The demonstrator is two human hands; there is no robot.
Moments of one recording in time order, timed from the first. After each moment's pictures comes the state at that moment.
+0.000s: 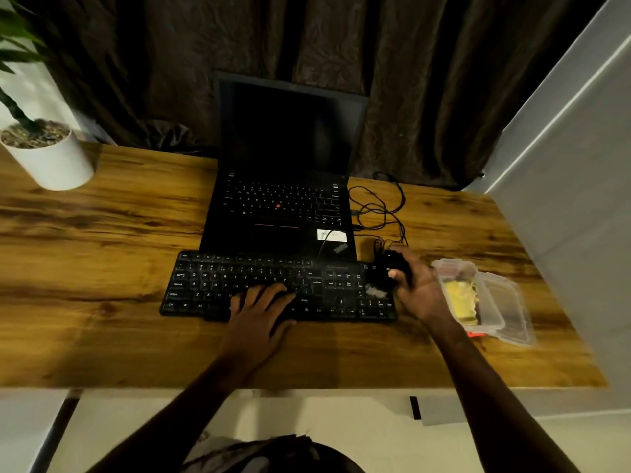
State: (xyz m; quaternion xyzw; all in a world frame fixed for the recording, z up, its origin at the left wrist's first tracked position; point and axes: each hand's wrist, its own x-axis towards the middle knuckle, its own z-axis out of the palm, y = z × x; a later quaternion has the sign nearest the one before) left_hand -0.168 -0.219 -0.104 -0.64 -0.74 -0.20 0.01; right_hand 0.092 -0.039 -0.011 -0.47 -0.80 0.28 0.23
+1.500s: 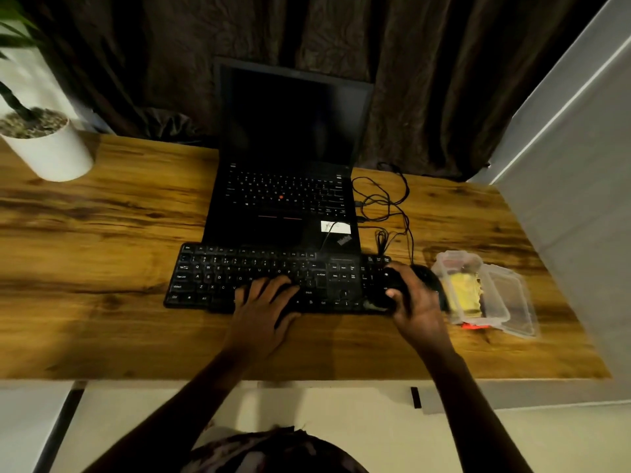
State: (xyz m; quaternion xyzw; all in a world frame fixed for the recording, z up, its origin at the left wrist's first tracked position) left_hand -0.168 -0.221 -0.105 -0.64 -0.74 -0.19 0.02; right_hand 0.095 -0.103 -0.014 -0.46 -0.81 0.26 0.23
